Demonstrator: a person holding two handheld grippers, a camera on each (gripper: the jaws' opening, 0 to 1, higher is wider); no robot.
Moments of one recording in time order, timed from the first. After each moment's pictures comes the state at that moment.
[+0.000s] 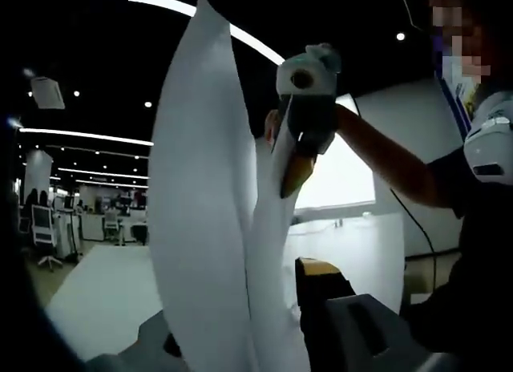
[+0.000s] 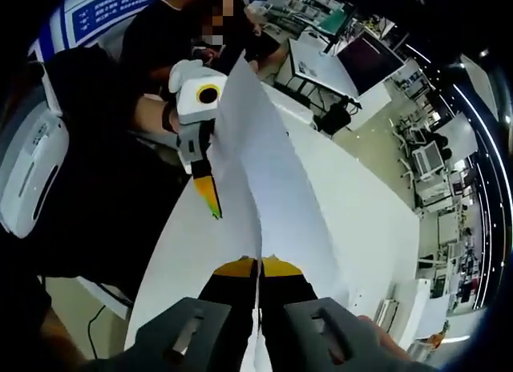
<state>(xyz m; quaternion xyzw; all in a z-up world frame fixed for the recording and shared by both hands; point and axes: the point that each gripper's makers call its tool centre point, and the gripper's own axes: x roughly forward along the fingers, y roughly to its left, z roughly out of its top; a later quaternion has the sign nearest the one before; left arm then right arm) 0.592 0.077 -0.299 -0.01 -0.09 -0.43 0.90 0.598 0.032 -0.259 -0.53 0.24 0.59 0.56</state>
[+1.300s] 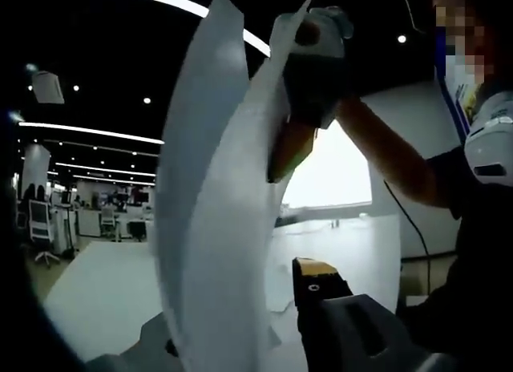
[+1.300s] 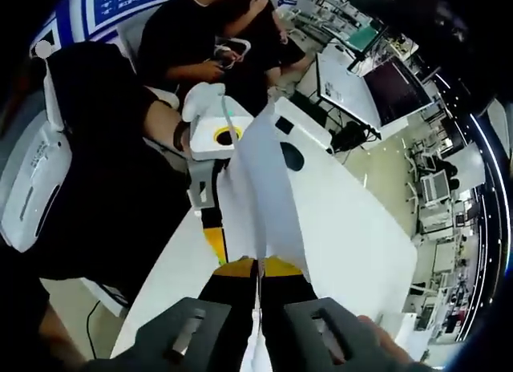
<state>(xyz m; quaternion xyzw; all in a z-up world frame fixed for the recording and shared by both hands) 0.591 0.073 -0.301 -0.02 -0.09 -0.43 0.90 0.575 0.080 -0.249 -0.56 0.21 0.61 0.51</state>
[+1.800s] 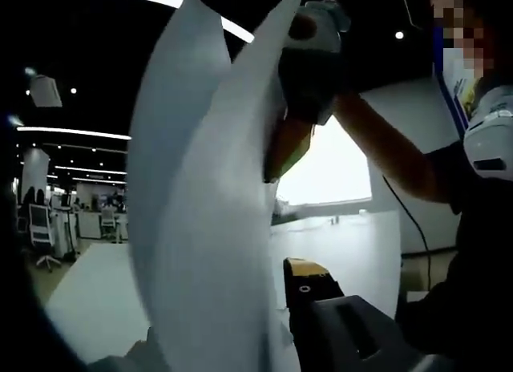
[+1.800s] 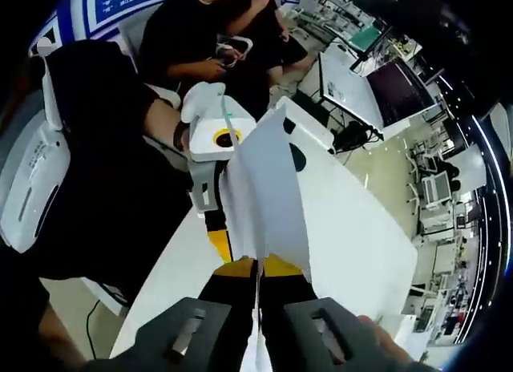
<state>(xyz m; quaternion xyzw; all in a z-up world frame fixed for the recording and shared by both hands) 0.590 0.073 -0.303 0.00 -0.08 -0.43 0.90 0.569 0.083 -0.254 -0.56 0.21 0.62 0.51</state>
